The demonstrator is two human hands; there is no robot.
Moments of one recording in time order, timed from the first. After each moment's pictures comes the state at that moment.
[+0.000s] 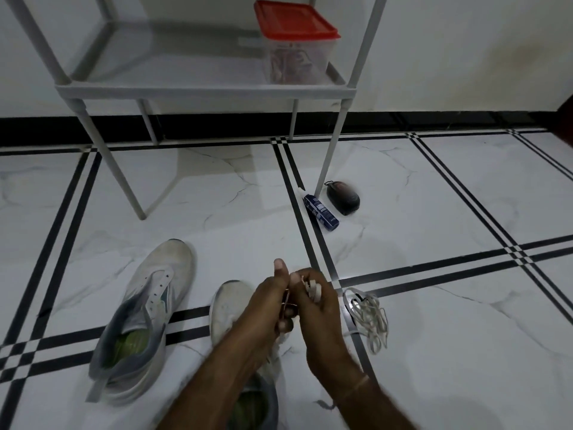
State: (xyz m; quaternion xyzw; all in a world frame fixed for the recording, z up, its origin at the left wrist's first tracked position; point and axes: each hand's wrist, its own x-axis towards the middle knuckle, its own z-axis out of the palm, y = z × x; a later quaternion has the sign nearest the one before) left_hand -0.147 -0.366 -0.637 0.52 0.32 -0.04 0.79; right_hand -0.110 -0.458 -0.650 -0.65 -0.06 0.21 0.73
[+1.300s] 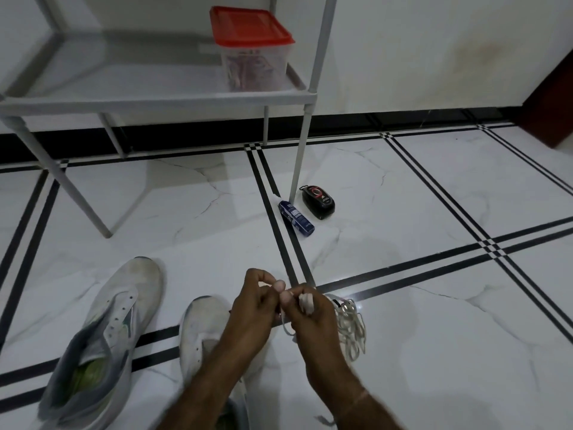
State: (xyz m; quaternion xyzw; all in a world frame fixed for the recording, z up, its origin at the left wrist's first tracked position) left_hand -0.120 -0.385 -0.647 0.67 0.26 0.05 0.69; right_hand -0.084 -0.497 -0.649 -0.69 -0.08 0.19 0.69
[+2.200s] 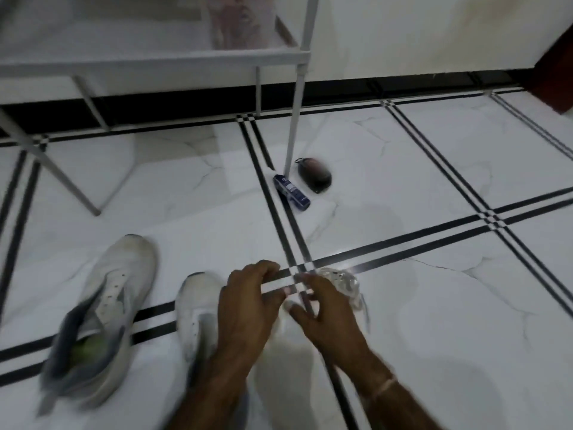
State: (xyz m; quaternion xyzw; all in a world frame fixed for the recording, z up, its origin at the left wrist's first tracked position) left_hand -0.131 -0.397 -0.677 0.86 0.27 0.10 0.42; right_hand -0.075 -0.546 -0.684 -0.88 -0.20 0.17 0.41
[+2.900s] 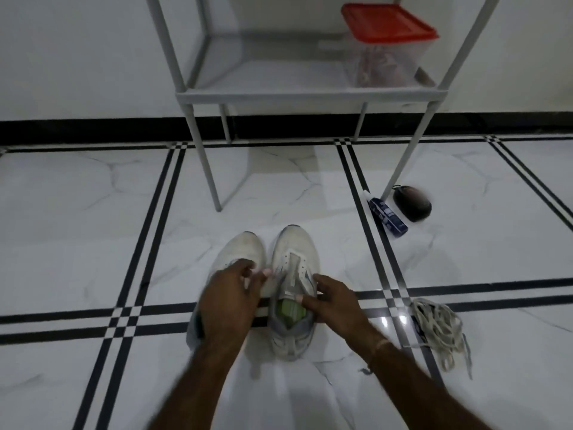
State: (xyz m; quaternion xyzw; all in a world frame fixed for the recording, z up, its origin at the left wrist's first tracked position) left_hand -0.236 -0.239 -0.664 0.84 0.44 0.13 0.29; right_hand -0.101 -0.392 -0.710 -0.77 -0.18 0.37 0.48
